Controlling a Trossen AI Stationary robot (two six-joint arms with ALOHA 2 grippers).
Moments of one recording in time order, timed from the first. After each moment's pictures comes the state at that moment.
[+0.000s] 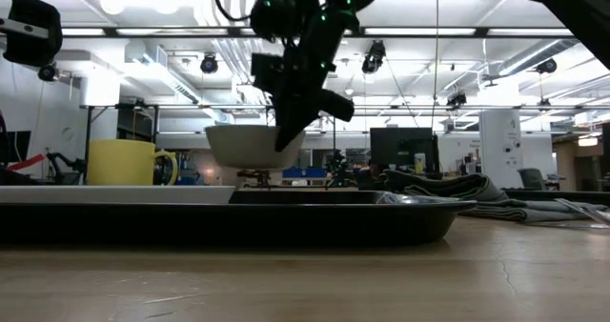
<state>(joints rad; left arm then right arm) -0.81 0.09 0.01 0.06 -0.07 0.02 -0.14 2.17 1.86 -0.81 0.11 -0.87</state>
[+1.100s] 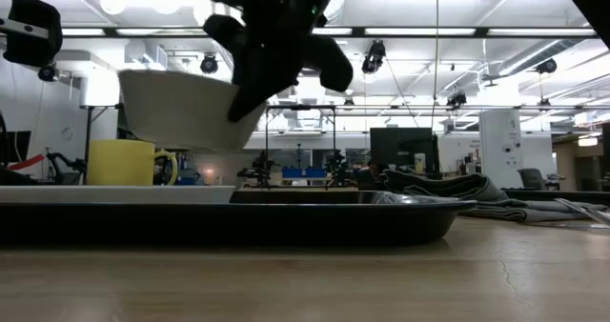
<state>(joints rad) -0.81 0.09 0.01 0.06 -0.07 0.02 0.12 2.19 1.91 -0.74 0.09 -0.86</state>
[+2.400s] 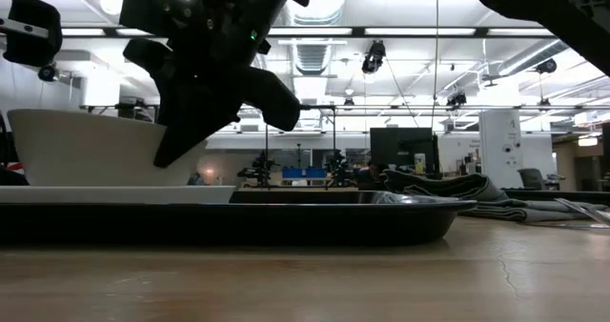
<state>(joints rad) -0.81 0.09 0.01 0.06 -0.07 0.02 0.17 2.54 2.35 -0.88 0.02 -0.89</state>
